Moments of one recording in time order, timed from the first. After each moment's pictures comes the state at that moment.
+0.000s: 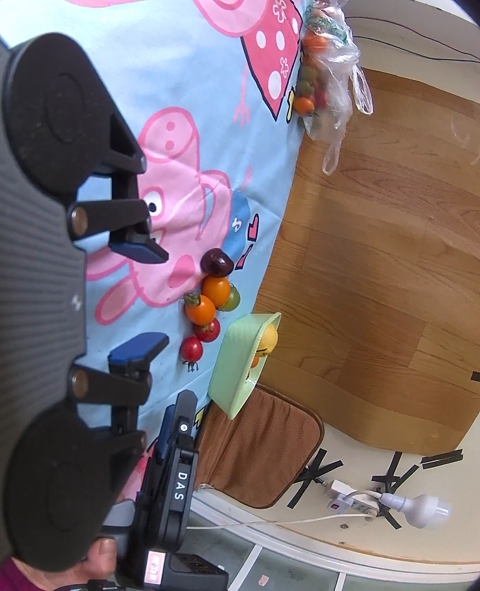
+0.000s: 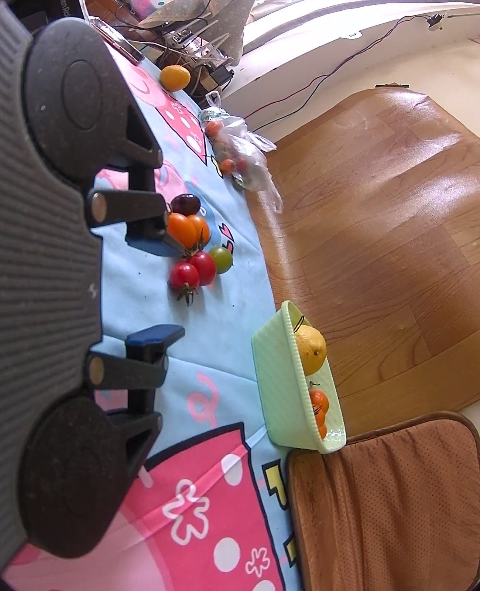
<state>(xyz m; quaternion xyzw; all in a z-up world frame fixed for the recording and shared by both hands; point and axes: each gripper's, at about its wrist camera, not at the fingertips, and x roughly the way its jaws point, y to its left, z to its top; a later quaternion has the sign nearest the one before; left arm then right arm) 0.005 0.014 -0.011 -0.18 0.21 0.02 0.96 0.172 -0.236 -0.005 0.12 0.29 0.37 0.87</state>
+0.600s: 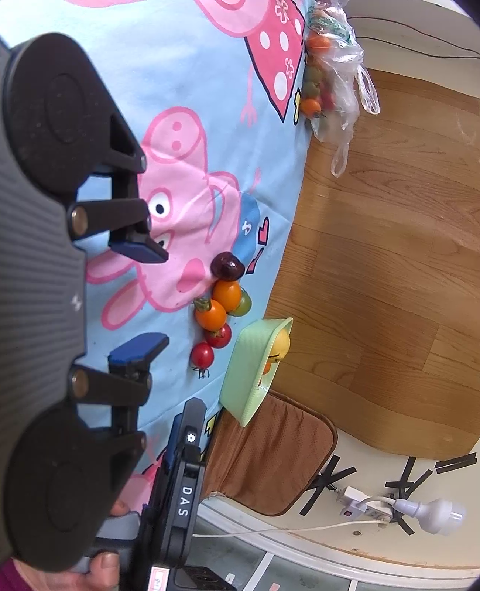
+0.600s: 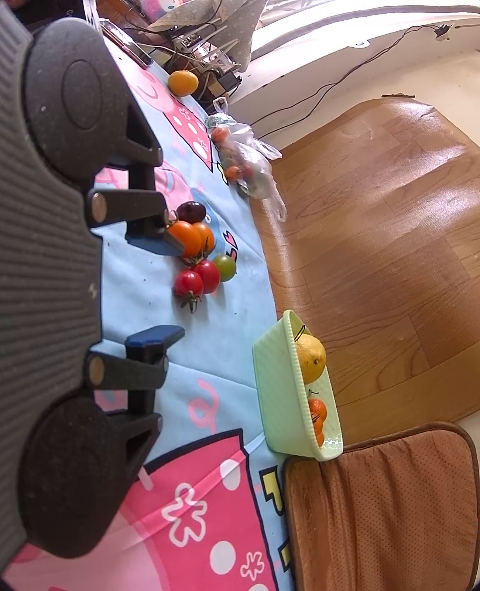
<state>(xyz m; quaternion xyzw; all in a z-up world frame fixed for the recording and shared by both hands) 0.011 0.014 -0.012 -0.17 0.23 0.03 0.96 0.167 -0.235 -0.003 0.11 0.29 0.38 0.87</state>
